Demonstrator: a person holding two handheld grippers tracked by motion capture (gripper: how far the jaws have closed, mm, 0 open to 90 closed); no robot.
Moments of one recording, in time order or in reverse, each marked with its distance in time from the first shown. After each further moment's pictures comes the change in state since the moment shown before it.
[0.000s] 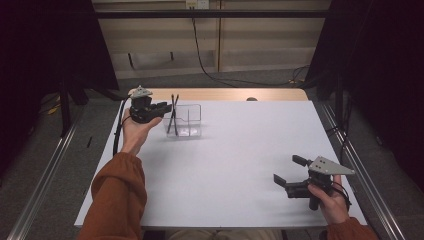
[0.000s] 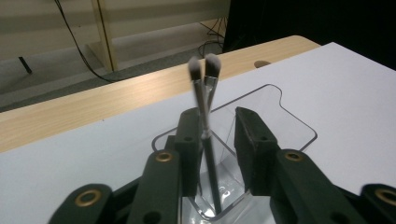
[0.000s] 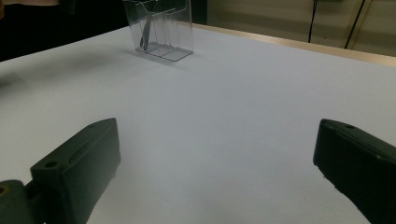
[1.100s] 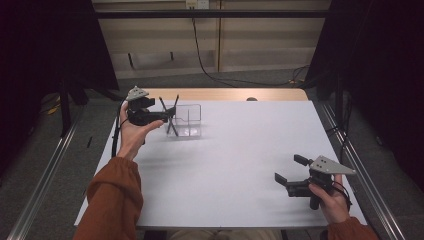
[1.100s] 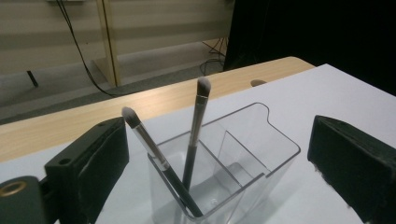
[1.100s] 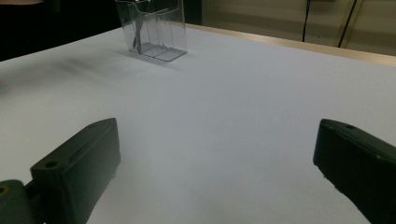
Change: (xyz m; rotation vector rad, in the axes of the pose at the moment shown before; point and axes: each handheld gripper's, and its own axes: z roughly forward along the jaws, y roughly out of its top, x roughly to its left) left arm -0.009 0.000 -0.014 -0.072 0.009 -0.020; right arm -0.004 -0.001 0.000 -0.001 -0.020 0.010
